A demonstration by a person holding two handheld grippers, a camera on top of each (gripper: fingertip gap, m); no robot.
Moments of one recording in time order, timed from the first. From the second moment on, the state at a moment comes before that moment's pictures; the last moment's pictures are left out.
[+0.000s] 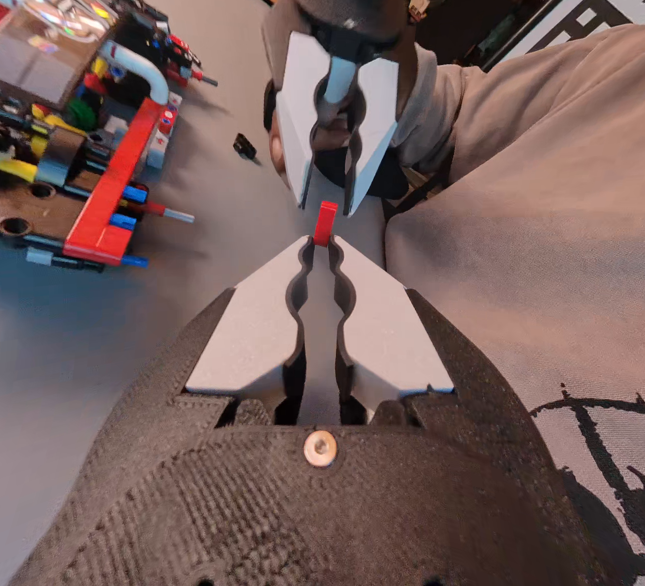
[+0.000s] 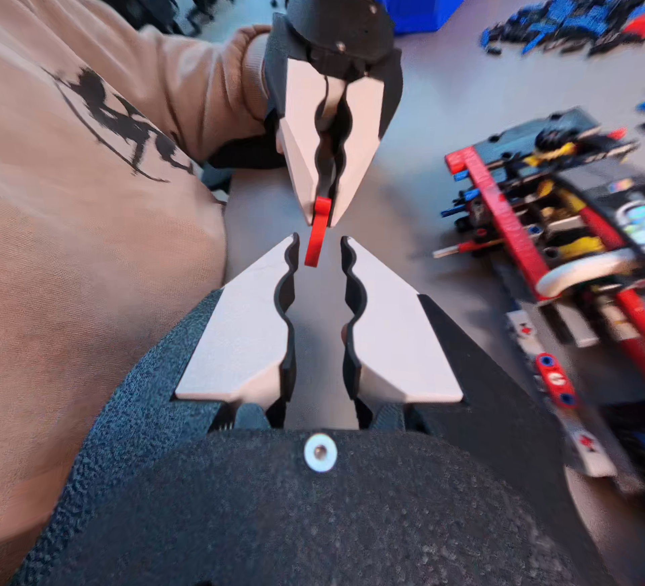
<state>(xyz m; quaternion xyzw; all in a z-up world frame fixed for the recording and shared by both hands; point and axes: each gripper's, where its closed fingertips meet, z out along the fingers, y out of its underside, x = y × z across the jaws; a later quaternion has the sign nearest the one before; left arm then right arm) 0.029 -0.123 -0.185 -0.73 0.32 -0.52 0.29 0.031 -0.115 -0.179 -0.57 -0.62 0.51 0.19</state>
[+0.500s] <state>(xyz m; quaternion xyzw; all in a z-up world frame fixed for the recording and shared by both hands) 0.041 -0.130 -0.219 -0.77 0.35 -0.51 0.17 0.031 -0.122 -0.207 -0.38 -0.84 0.23 0.31</state>
